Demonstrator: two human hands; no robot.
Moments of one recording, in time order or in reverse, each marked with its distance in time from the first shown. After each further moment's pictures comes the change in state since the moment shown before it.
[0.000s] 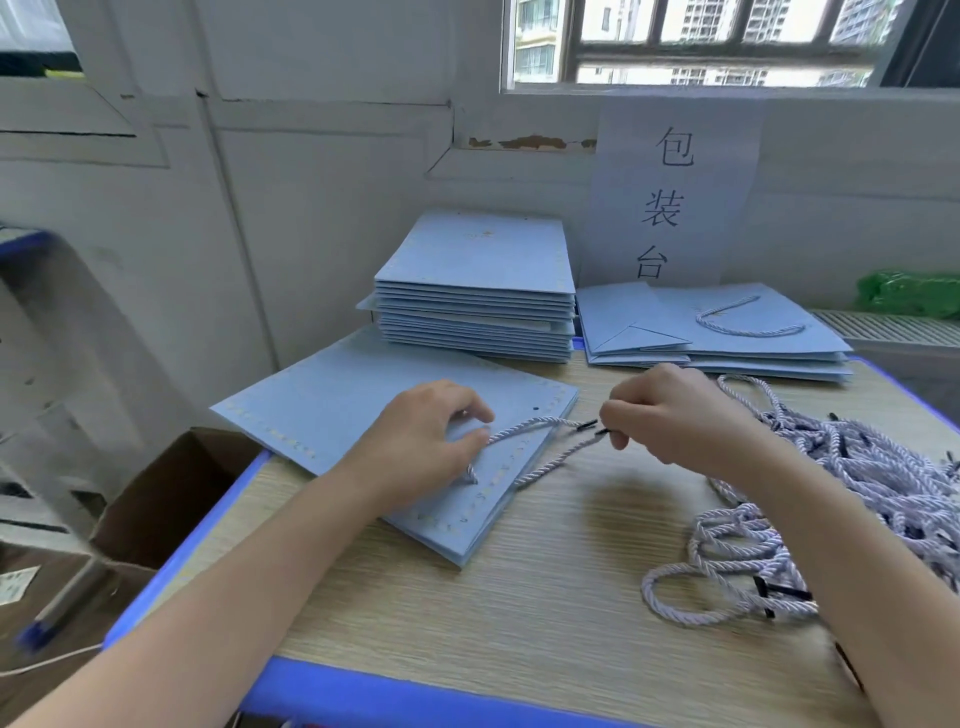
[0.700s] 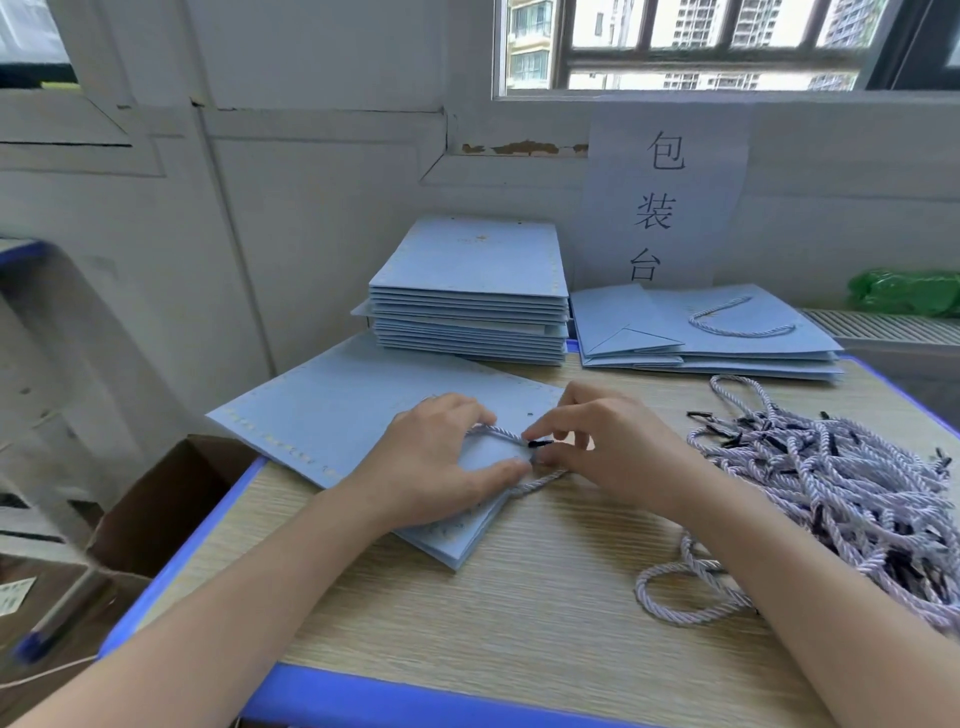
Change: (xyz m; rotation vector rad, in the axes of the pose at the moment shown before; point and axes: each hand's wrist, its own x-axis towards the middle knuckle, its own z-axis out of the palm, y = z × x) left_hand 0.001 0.006 0.012 0.195 -0.068 0.042; right_hand 0.014 0.005 0.038 -0.133 0.023 -0.394
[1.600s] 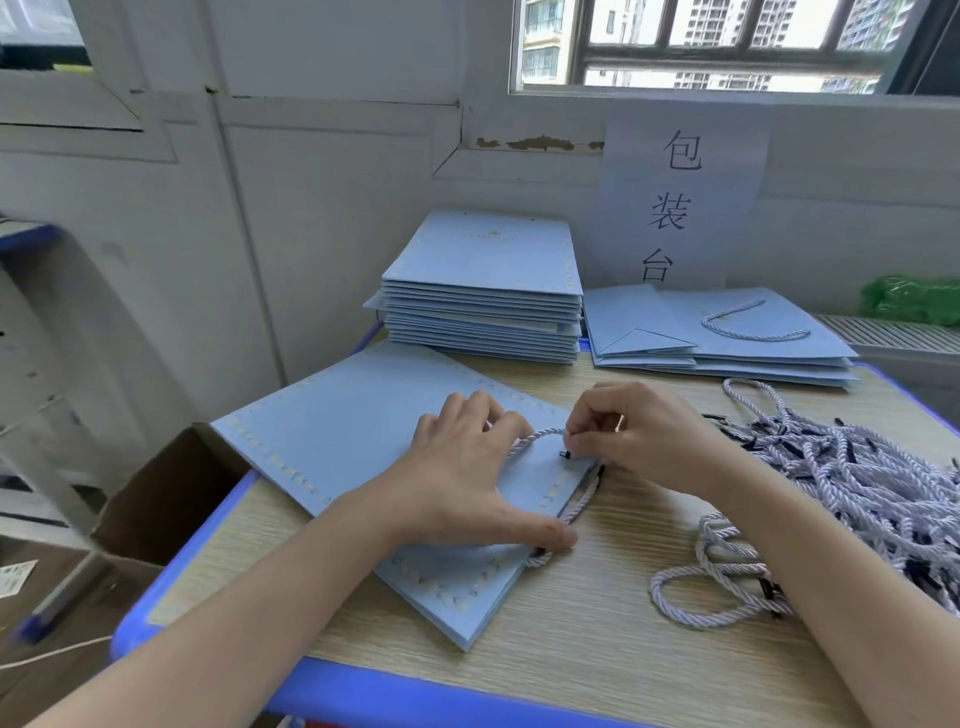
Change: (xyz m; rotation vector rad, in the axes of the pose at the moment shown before) left_hand -0.009 0.010 0.001 0.071 -0.149 0.088; right_hand 0.001 0.006 -0.011 0.220 -0.017 0.132
